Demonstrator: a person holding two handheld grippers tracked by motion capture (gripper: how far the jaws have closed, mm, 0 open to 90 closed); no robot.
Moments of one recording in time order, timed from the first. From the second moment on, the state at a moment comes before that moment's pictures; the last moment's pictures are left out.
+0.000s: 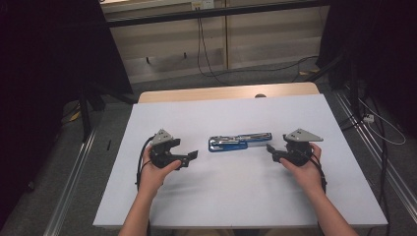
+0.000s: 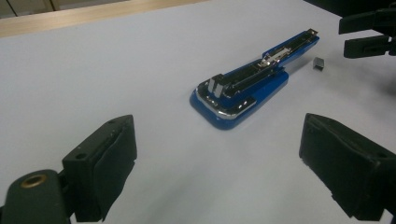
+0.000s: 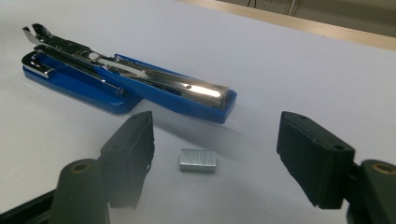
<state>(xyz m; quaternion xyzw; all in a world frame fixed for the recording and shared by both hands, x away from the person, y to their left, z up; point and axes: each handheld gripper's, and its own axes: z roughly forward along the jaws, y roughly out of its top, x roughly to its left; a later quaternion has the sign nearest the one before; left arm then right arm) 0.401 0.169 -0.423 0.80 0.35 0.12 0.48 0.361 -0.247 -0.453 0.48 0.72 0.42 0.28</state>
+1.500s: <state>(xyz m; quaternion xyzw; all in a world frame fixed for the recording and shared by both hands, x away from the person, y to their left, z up) 0.394 0.177 -0.430 0.80 0.34 0.13 0.48 0.382 -0.253 -0.466 0.45 0.79 0.38 0.20</state>
